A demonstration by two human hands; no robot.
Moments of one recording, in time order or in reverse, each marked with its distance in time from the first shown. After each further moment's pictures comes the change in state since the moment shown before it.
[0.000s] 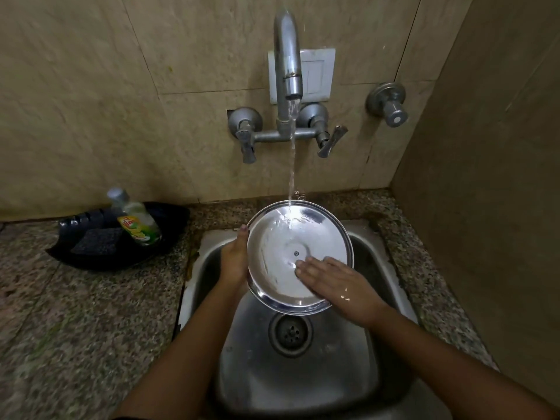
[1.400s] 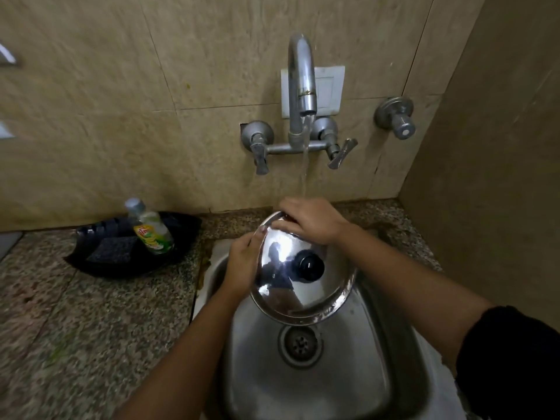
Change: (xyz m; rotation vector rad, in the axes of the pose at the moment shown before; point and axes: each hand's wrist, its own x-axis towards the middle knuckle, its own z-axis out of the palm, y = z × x) left_hand -0.020 0.030 -0.009 0.142 -0.165 0.430; right_hand 0.159 0.030 -0.071 0.129 -0.027 0.132
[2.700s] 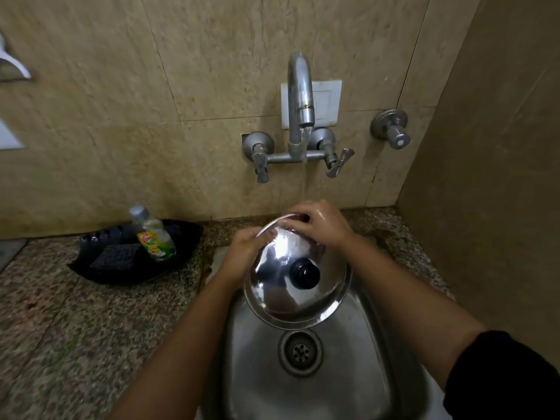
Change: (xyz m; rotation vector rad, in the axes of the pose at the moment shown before) left_hand 0.019 0.023 -0.008 0.026 -0.190 -0.039; right_hand -0.011 0.004 -0.002 0.360 0.202 0.196
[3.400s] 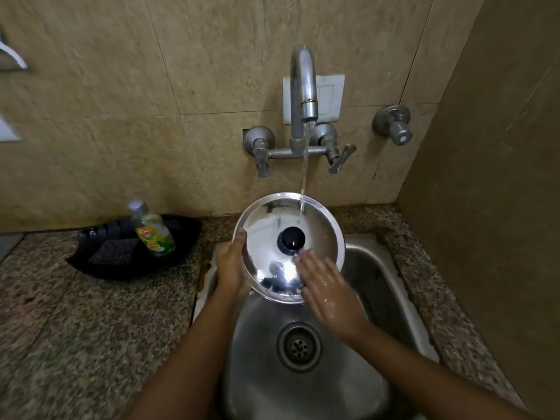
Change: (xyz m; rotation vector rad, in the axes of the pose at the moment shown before) left_hand -0.003 -0.038 0.000 -0.469 0.396 -0.205; right_hand -0.132 -0.006 0.061 -0.328 0.030 -0.088
